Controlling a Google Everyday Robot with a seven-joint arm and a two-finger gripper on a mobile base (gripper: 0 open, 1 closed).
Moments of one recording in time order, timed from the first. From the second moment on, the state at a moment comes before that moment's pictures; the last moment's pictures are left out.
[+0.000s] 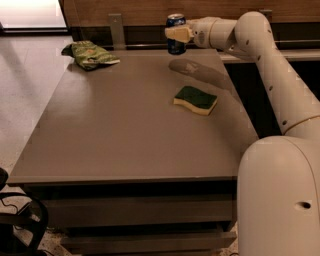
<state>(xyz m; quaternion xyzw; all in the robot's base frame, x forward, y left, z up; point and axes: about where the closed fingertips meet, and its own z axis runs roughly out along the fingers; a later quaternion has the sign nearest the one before) 0.884 -0.087 0.943 -0.30 0.69 0.24 0.61</state>
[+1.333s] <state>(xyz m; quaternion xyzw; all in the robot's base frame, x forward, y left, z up) 0.844 0.029 0.973 -0.33 0.67 0.25 0.62</state>
